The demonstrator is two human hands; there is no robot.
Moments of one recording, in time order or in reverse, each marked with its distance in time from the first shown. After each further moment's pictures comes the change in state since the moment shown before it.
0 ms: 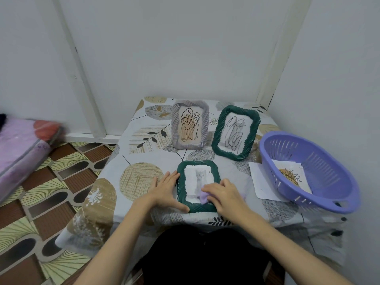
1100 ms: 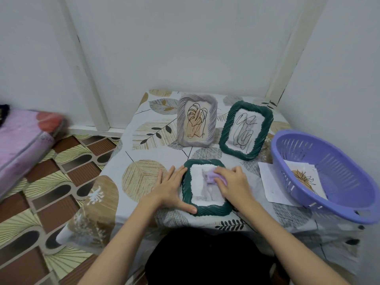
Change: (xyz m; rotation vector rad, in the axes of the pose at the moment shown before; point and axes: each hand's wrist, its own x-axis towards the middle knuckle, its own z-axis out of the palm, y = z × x) left_hand 0.009 -0.003 -0.001 0.029 0.042 0.039; right_hand 0.037 0.014 0.006 -0.004 0.194 0.208
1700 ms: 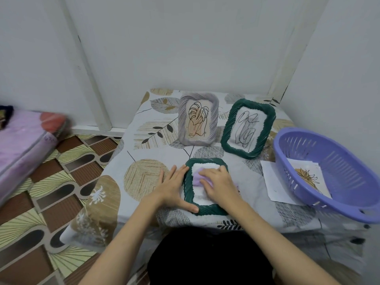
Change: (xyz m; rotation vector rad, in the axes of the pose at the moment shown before) left_hand 0.000 0.001 0.001 0.004 0.006 -0.007; right_hand 0.004 -0.028 0.023 0.056 -0.106 -0.086
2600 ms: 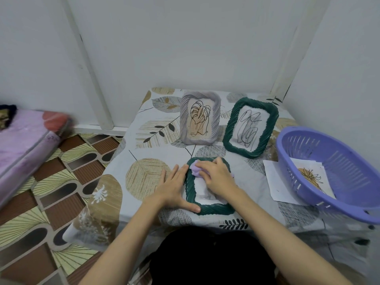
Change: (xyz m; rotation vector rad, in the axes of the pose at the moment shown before) left_hand -0.002 0.002 0.000 0.035 0.007 -0.001; right_hand 0.027 -0.002 -0.001 0.056 -0.156 0.070
